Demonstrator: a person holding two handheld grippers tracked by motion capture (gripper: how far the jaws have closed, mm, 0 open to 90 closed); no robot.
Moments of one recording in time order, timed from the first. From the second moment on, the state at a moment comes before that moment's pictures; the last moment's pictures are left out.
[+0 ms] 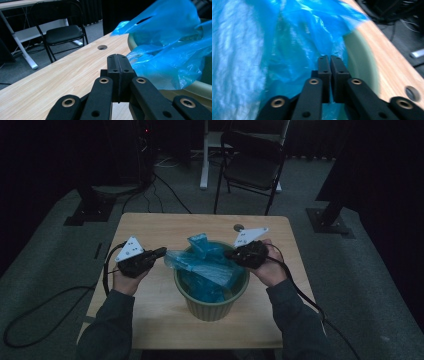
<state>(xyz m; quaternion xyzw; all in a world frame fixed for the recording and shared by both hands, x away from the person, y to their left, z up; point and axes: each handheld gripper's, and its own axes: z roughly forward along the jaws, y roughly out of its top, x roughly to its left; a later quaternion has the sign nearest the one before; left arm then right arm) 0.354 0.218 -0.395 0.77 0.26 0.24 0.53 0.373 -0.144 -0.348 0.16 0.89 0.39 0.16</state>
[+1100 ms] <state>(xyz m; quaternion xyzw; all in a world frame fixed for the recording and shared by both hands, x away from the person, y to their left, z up) 0.357 0.217 -0.389 0.76 0.27 0.24 0.54 0.397 -0.195 -0.351 0.30 0.85 0.40 0.20</state>
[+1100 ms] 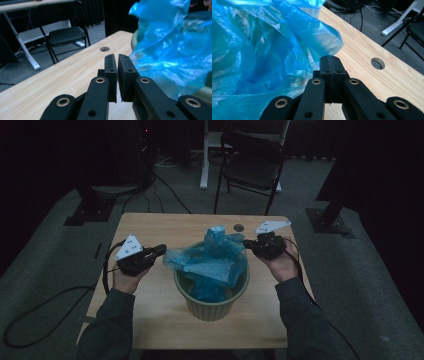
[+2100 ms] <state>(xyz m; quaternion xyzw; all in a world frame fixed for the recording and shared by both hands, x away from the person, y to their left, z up) 0.380 0.185 -0.359 0.80 0.19 0.17 0.54 0.395 -0.187 -0.351 0.28 0.85 0.39 0.19</state>
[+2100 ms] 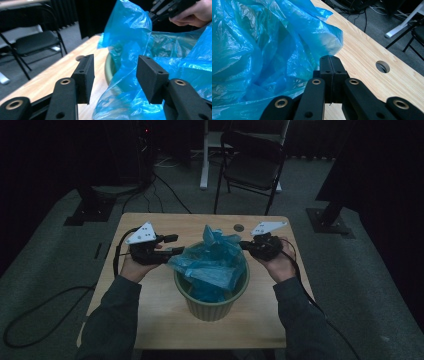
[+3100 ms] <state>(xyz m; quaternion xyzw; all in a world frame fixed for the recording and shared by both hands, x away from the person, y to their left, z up) 0.416 0.162 -0.365 0.86 0.22 0.15 0.44 0.402 -0.193 -0.355 0.29 0.86 0.38 0.19</state>
